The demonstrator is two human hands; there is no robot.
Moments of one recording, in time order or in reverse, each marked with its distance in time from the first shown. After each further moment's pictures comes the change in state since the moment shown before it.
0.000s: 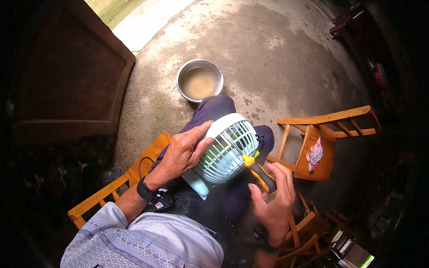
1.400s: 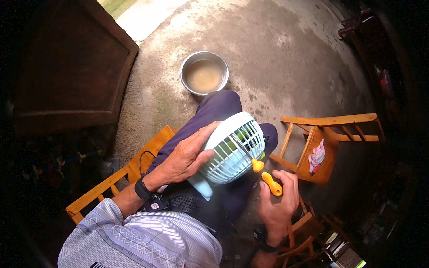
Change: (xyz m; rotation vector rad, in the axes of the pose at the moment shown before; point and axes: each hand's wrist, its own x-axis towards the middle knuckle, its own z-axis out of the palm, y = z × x) left_hand -0.016 -0.008 -0.005 -0.147 -0.161 0.041; right_hand -0.001 0.026 0.011 -0.154 0.141 -0.142
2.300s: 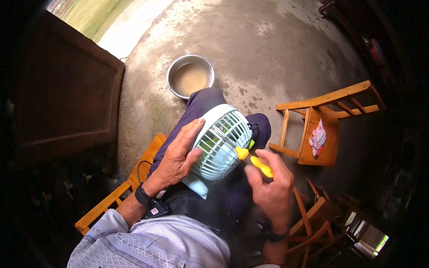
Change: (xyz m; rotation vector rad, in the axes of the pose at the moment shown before) left_hand 0.004 0.001 0.006 0.024 -0.022 0.006; right_hand 0.014 -0.004 -0.001 0.230 -0.090 0.236
